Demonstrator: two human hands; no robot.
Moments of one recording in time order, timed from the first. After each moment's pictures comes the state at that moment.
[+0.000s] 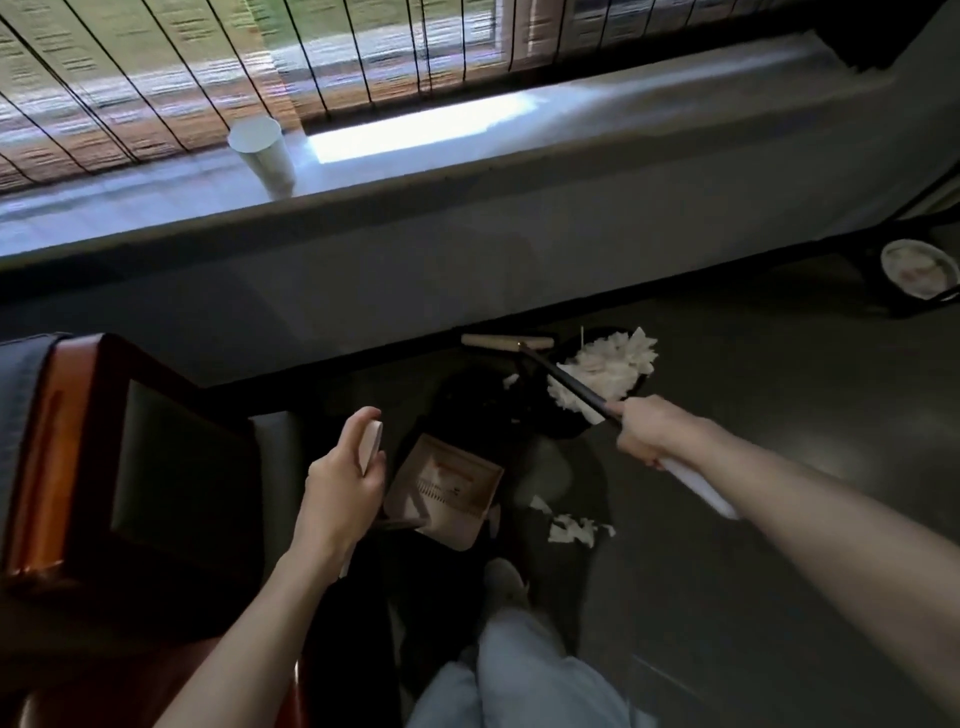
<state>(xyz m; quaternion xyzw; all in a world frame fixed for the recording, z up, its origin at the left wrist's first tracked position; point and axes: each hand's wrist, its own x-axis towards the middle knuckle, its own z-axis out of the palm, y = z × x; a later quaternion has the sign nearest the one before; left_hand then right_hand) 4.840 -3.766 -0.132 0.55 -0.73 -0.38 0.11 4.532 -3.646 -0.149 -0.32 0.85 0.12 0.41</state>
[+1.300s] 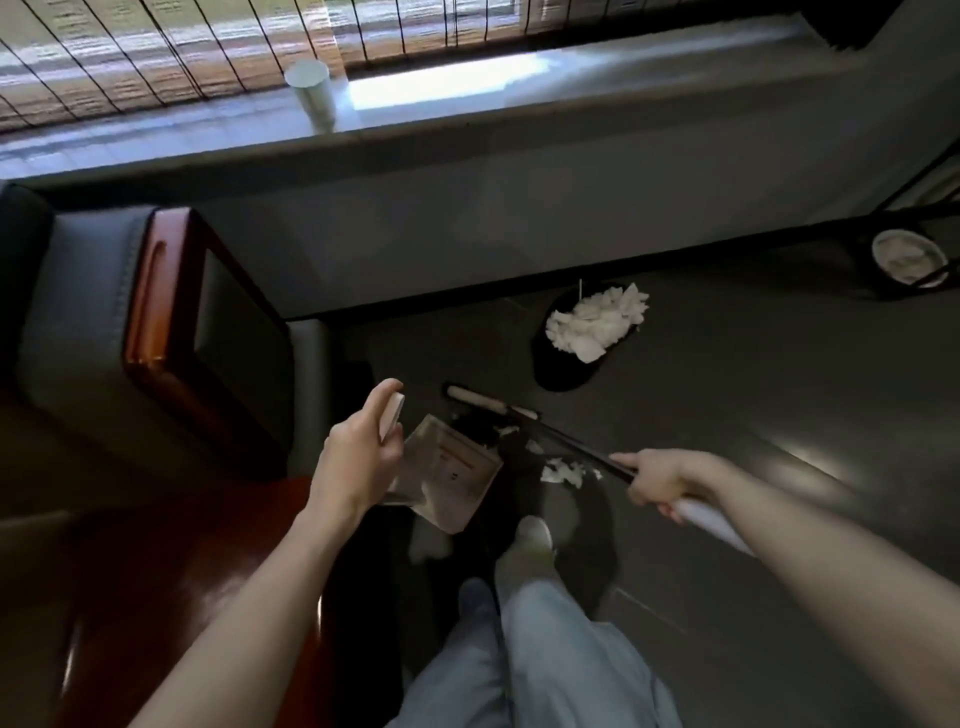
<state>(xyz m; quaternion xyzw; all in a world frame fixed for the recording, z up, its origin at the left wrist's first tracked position) 4.917 -3.638 -0.093 0.52 -0.78 -0.33 0.11 4.632 -3.477 -0.130 -0.33 0.76 0.19 0.53</state>
